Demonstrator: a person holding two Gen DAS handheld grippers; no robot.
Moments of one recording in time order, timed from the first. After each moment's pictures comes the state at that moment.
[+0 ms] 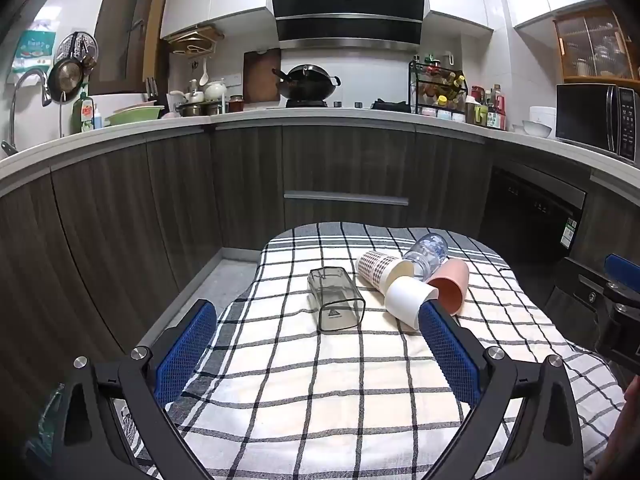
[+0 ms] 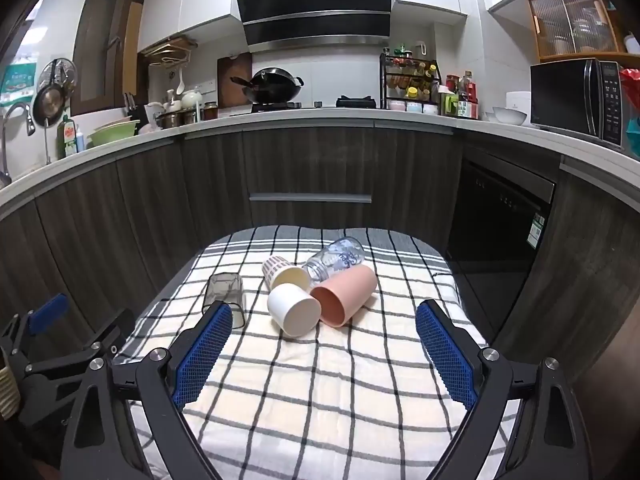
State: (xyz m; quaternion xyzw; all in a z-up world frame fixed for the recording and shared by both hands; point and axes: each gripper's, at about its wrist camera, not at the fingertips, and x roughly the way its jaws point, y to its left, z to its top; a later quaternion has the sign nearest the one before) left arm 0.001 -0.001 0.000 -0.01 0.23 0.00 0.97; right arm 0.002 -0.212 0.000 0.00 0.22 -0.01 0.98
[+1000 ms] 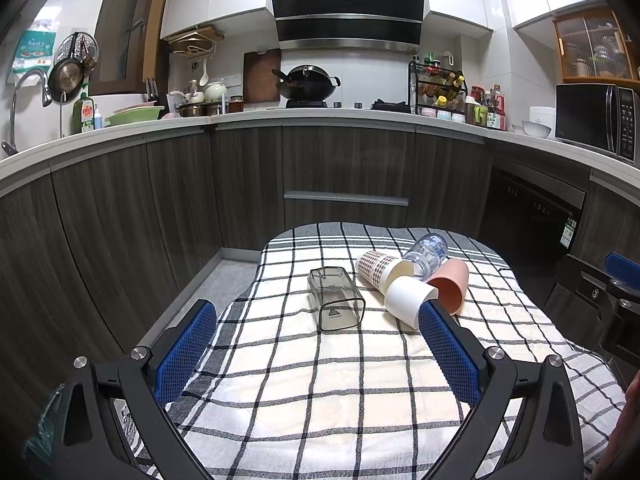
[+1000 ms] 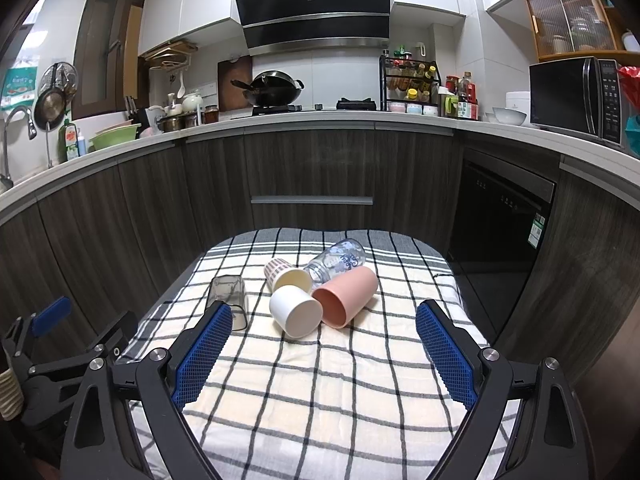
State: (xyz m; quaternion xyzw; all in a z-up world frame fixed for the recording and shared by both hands) left arm 0.000 0.000 -0.003 -0.01 0.22 0.00 0.98; right arm -0.001 -0.214 -0.001 0.01 0.22 0.00 0.98
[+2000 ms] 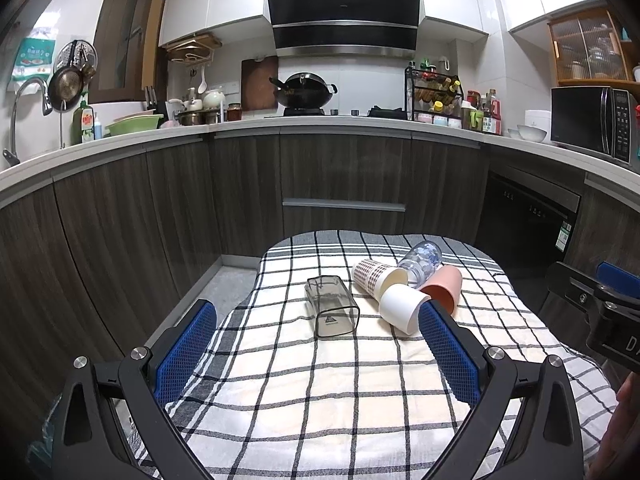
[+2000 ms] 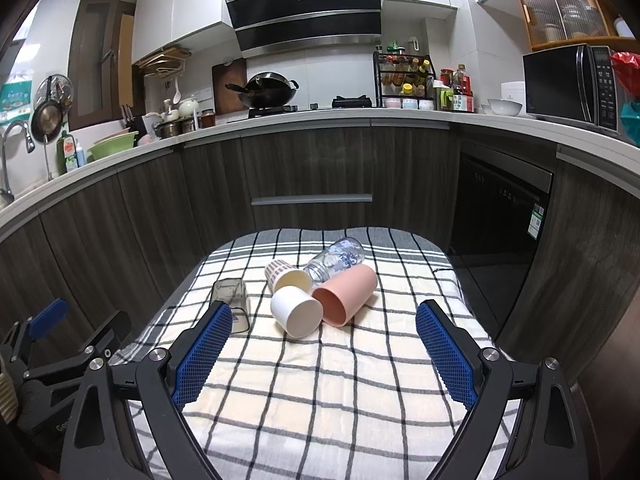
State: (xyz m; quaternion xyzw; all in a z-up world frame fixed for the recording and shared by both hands) left arm -0.010 -0.004 0.012 0.00 0.21 0.00 0.98; right arm -0.005 -0.218 0.004 0.03 0.22 0.00 0.97
